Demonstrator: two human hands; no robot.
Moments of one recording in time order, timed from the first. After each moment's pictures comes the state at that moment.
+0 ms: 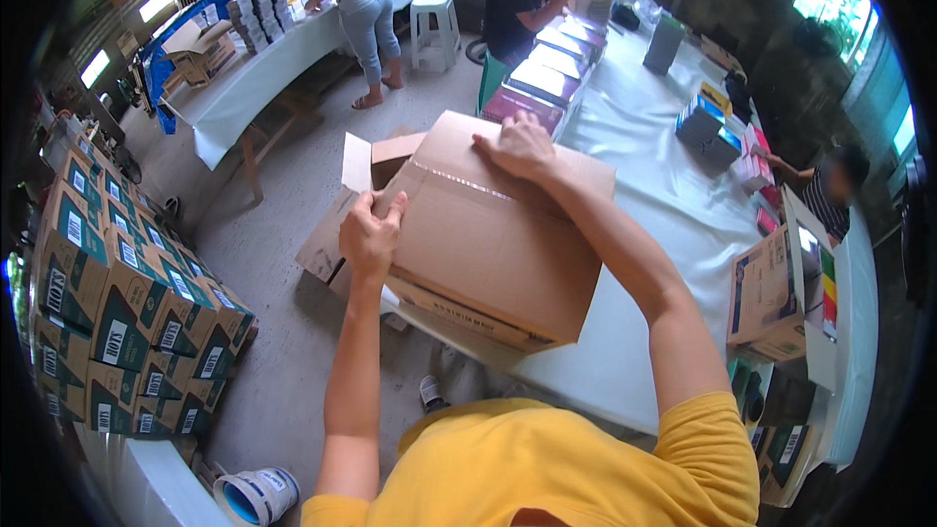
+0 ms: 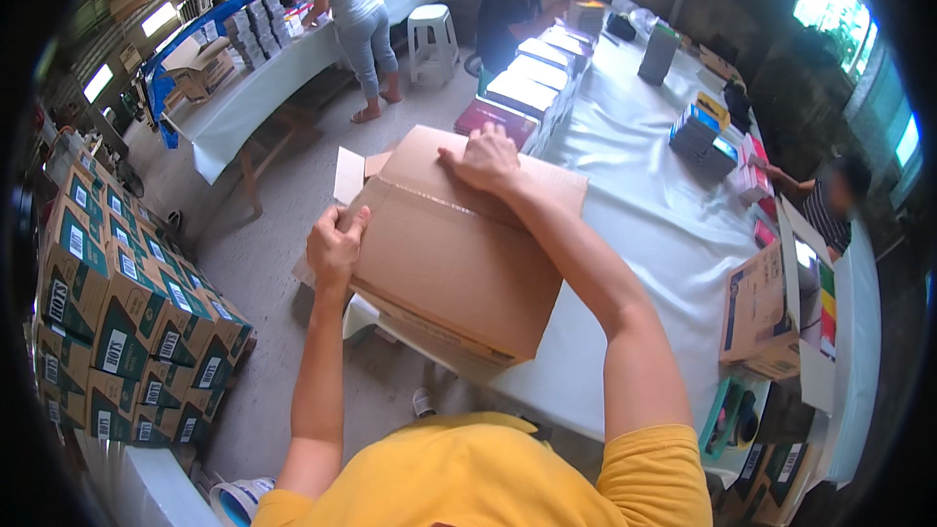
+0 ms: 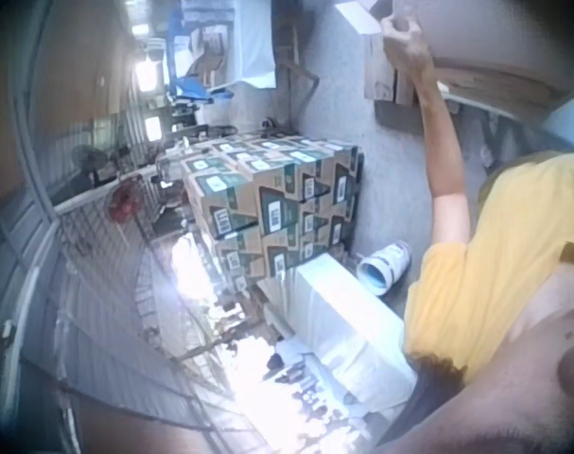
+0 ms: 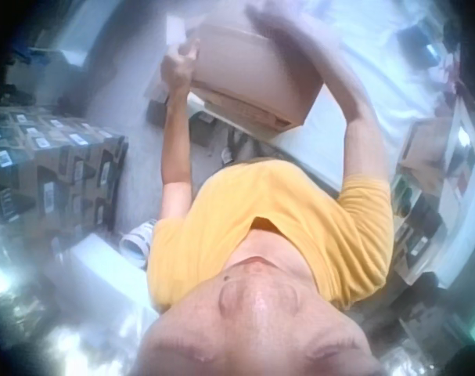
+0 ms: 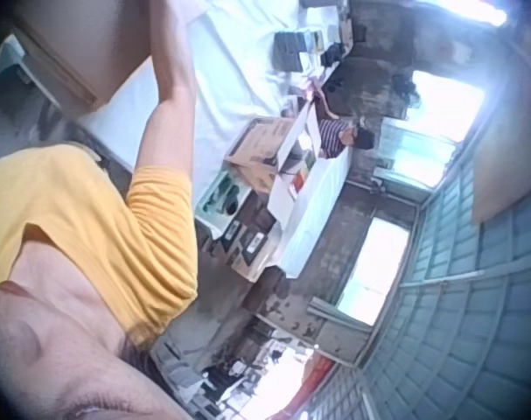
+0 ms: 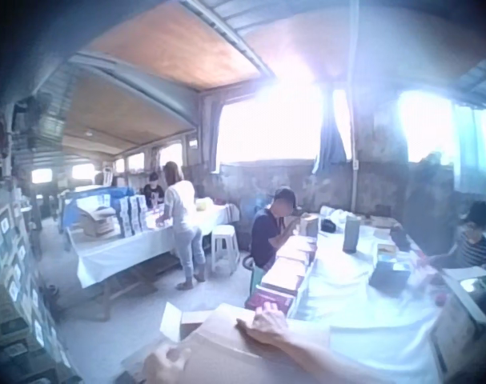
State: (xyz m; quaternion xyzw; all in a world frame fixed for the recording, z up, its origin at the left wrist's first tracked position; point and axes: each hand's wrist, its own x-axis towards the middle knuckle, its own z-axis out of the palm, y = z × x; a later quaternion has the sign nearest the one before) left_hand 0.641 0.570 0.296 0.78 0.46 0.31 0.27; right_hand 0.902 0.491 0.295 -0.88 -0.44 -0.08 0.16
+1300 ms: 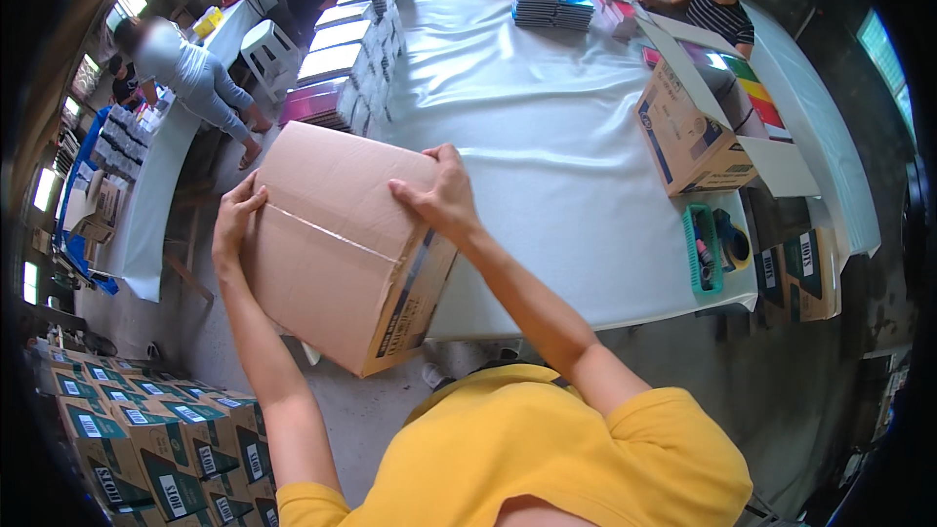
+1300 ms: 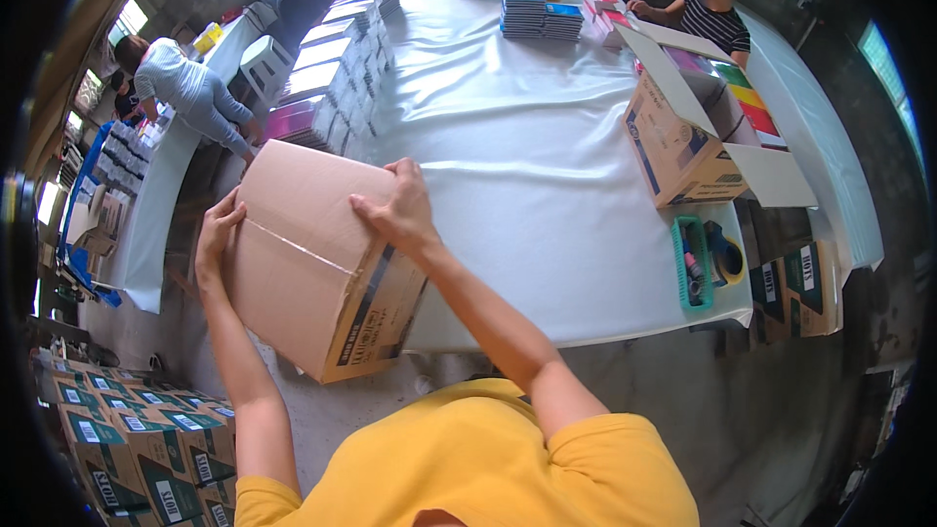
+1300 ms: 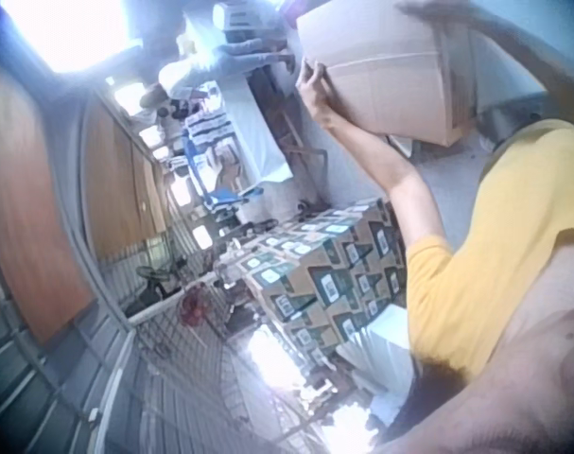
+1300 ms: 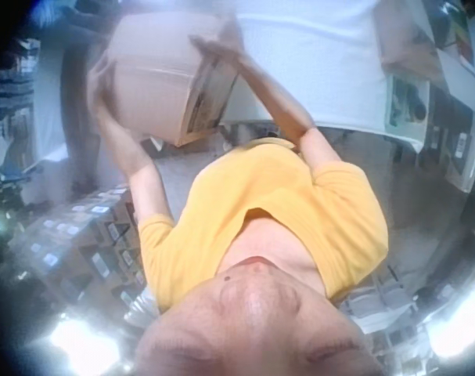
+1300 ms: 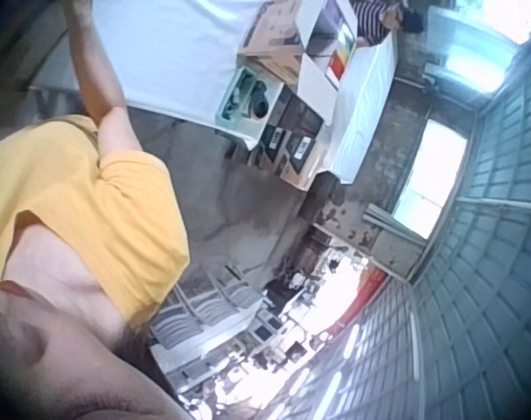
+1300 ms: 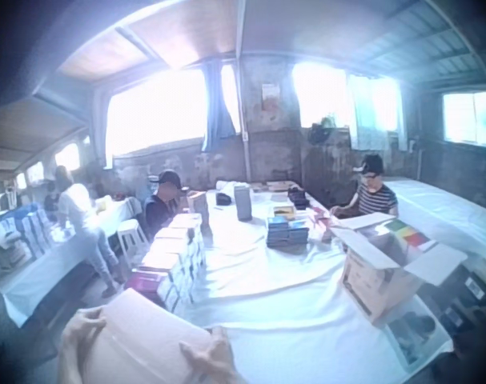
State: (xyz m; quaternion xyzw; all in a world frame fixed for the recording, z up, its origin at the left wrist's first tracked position) left_hand 0.755 0.626 0.297 0.85 0.11 0.06 0.51; right_hand 0.835 0.270 0.255 -0.74 -0.15 0.04 0.65
